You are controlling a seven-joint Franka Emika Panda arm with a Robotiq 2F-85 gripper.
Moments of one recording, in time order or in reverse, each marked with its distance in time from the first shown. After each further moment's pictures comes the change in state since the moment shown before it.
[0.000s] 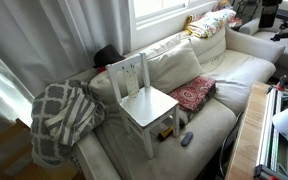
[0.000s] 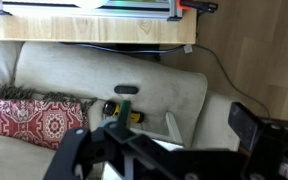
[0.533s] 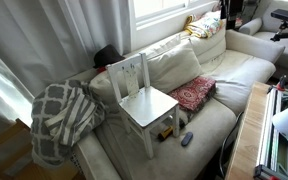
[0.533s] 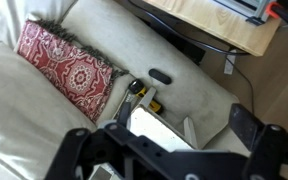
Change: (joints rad) arm -0.006 0.241 -0.065 0.099 -0.277 0.126 -0.444
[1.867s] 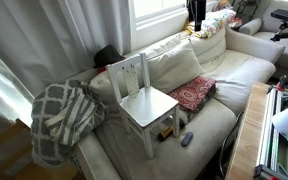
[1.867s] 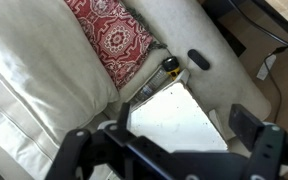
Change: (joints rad) arm -0.020 0.250 -0.081 0.117 -0.143 0.240 -0.261
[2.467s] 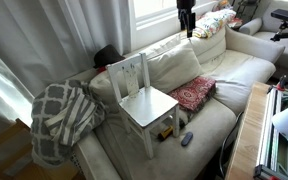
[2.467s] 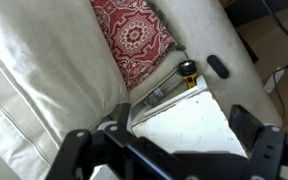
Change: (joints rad) arm -0.086 0.232 -0.073 0.094 0.000 0.149 -0.252
